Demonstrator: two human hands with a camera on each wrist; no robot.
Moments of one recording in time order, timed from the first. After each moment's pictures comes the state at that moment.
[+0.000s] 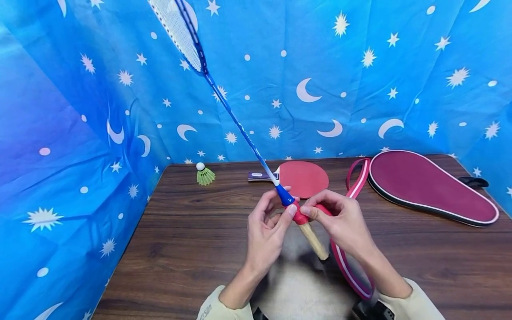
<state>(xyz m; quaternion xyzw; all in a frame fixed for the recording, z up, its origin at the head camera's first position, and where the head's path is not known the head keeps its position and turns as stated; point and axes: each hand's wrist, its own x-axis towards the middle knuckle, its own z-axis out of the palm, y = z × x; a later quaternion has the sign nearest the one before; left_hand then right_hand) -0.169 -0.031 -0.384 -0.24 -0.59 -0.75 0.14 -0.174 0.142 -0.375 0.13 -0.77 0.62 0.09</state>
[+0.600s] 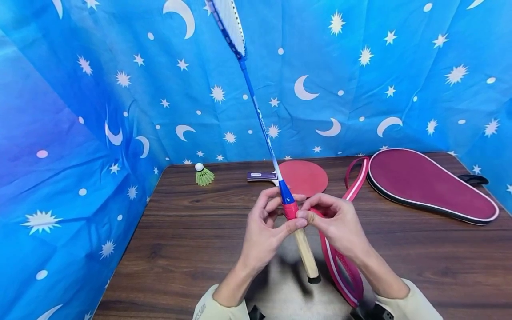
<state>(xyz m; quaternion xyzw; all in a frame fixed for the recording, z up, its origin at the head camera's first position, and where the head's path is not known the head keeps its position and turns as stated) -0.158 -0.038 -0.354 -0.28 -0.62 -0.73 0.07 -0.171 0.141 -0.379 0.17 -0.73 0.66 0.07</state>
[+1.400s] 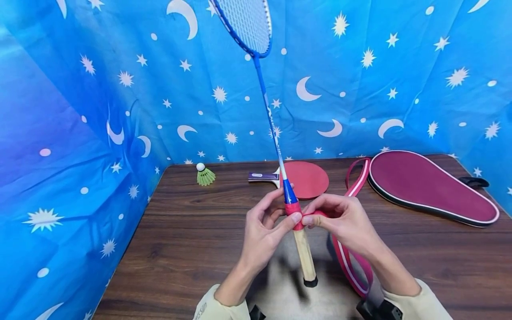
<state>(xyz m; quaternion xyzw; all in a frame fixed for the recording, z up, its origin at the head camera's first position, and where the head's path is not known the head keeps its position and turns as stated) -0.171 -0.040 -0.381 -0.26 -0.59 -0.76 0.08 -0.173 0.157 -0.372 0.21 -0.73 0.64 0.02</state>
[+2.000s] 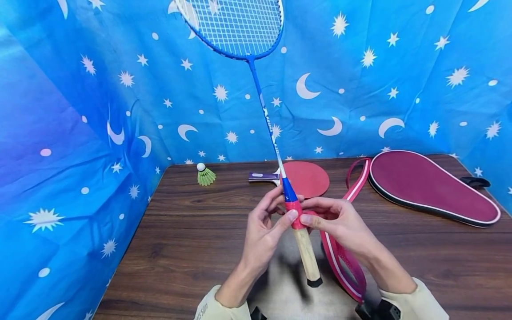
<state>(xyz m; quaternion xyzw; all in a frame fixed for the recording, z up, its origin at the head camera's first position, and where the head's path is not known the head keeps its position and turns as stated) -0.168 -0.039 -0.379 -0.27 -0.61 -0.74 0.09 -0.175 0.154 -0.377 0.16 -0.72 0.68 -0.07</state>
